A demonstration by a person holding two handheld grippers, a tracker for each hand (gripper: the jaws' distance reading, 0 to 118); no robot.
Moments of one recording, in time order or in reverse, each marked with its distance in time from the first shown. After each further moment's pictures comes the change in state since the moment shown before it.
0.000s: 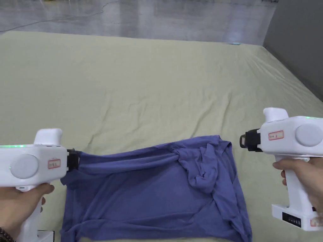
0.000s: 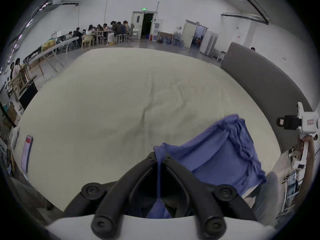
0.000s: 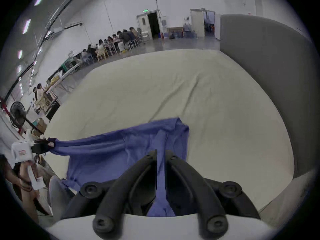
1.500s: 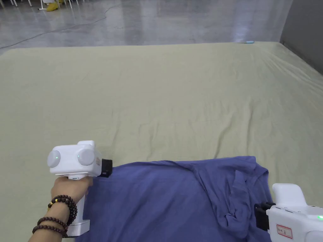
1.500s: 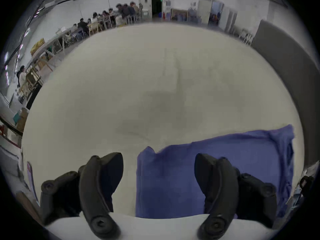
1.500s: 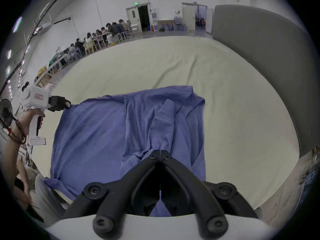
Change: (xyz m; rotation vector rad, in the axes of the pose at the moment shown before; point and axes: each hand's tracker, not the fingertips) left arm -0.024 0.124 -0.235 -0.282 0.235 -0.012; right arm -0.045 -0.052 -0.078 -0.065 -0.096 -0.031
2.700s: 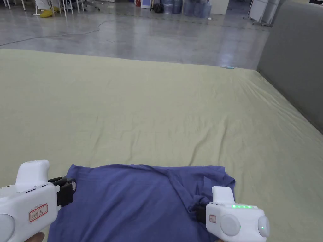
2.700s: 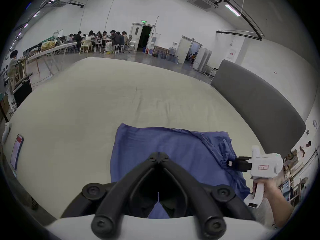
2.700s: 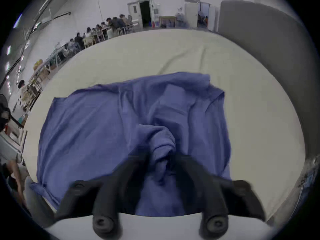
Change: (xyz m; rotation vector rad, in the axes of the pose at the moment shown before) left arm -0.013 -0.164 0.208 0.441 -0.330 0.097; right arm -0.014 -0.013 -0.062 0.011 -0.030 0.025
